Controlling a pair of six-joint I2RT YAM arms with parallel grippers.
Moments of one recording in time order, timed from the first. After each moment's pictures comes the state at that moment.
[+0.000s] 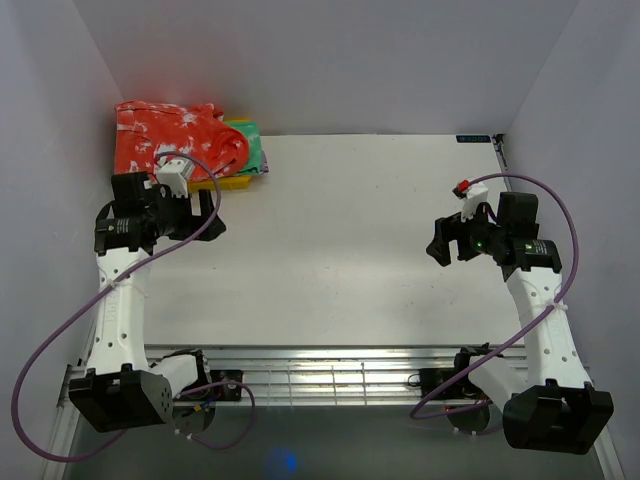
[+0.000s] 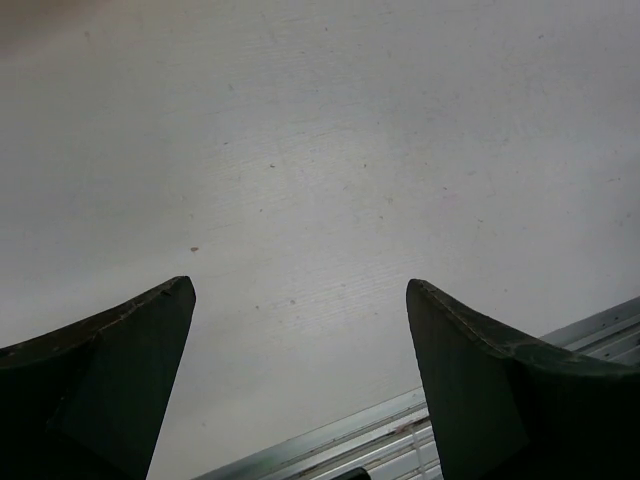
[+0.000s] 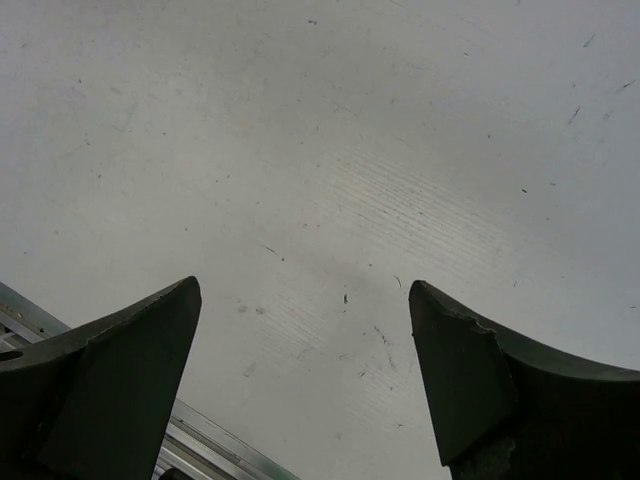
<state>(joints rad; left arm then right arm) 0.13 1.11 1.23 -0.88 0.49 0.11 -0.04 0.99 0.96 -0.74 -0.53 -0.33</state>
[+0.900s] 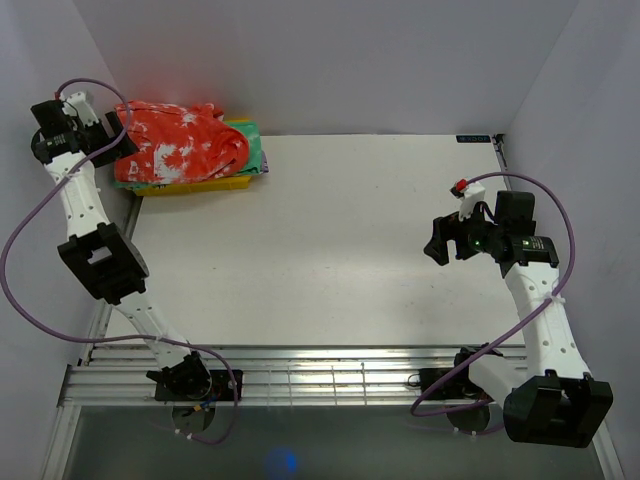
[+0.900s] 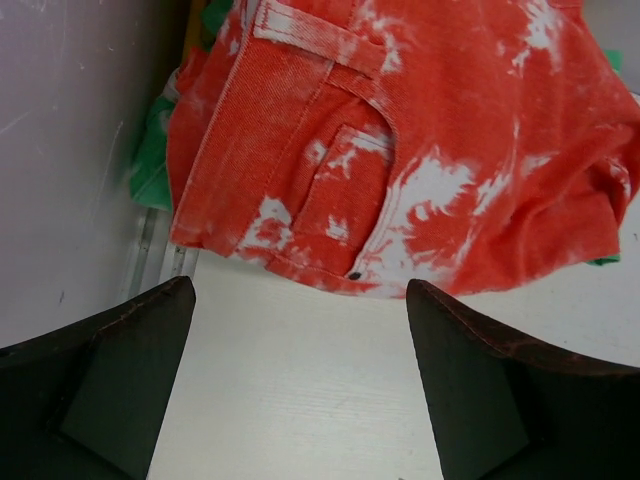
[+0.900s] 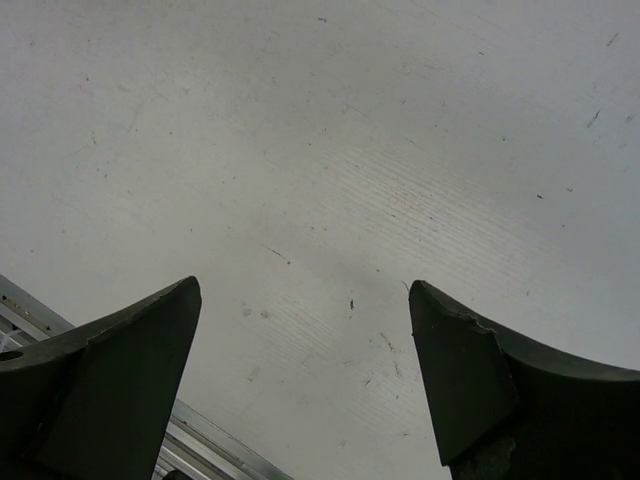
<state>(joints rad) 0.50 1.99 2.12 -0.78 0.38 0.02 -0.04 1.02 0.96 -0.73 -0.55 -0.33</state>
